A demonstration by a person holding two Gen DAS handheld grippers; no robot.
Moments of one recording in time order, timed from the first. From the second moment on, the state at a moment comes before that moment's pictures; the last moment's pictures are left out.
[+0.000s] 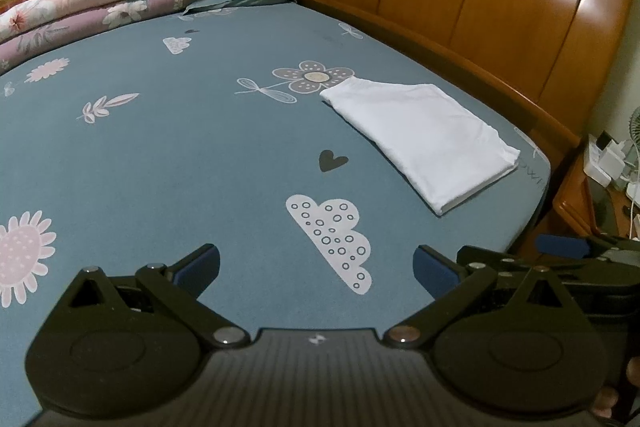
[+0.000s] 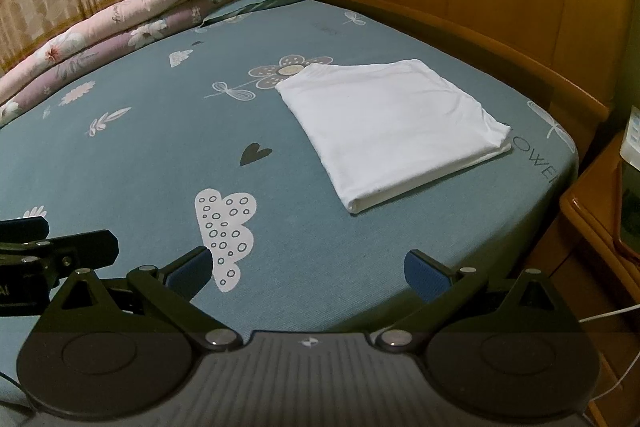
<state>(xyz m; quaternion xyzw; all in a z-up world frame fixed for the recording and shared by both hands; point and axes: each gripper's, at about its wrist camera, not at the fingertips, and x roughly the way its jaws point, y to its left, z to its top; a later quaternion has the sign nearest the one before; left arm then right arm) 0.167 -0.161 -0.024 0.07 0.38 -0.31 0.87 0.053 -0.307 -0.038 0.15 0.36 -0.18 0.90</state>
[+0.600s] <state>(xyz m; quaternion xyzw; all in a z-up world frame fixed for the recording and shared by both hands) 0.169 -0.157 -0.026 0.06 0.38 -0.32 0.87 0.054 -0.301 -0.038 0.14 0.37 -0.18 0.90</state>
